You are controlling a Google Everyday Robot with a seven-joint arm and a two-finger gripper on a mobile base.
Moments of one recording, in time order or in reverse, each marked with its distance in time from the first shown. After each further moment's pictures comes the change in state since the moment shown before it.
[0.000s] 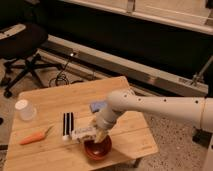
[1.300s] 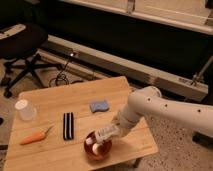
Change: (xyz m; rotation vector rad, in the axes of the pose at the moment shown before) arm 0.084 0.030 -0.093 0.143 0.243 -0.048
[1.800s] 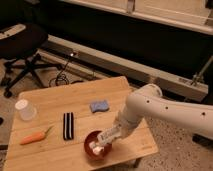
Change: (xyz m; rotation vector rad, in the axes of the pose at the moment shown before) arm -0.012 0.013 -0.014 -0.035 0.085 -0.110
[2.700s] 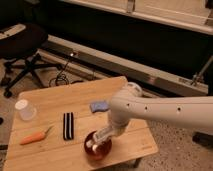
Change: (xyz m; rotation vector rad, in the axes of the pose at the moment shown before) arm -0.015 -0.022 0.017 -0.022 0.131 -0.014
